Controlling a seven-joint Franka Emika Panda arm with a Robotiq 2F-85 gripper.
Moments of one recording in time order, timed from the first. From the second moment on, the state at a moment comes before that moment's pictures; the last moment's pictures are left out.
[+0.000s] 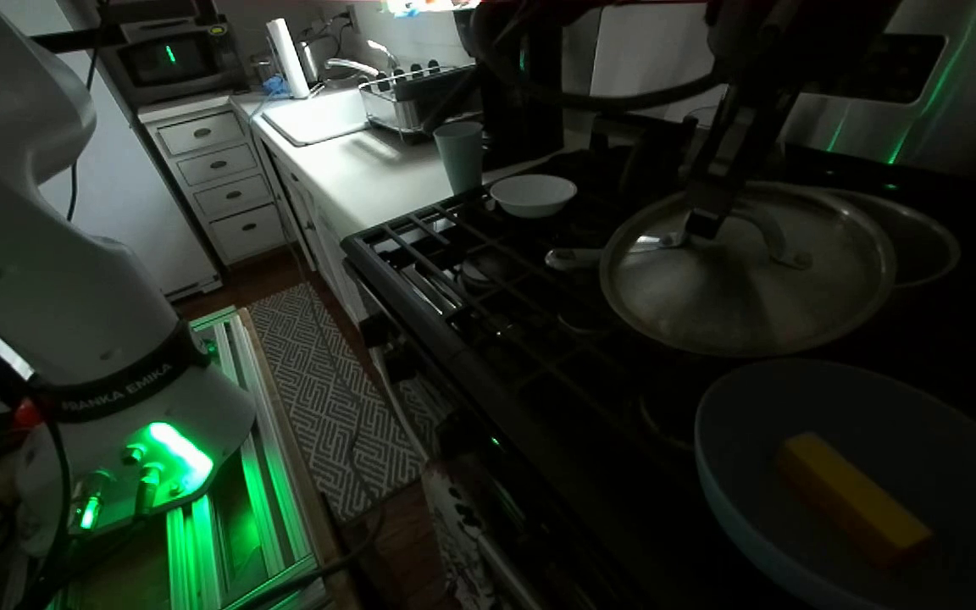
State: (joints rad) arm -0.37 0.04 -0.37 -2.16 0.35 2.11 0.30
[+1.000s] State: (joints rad) arm -0.40 0.15 -0.41 -2.03 0.01 1.96 -0.08
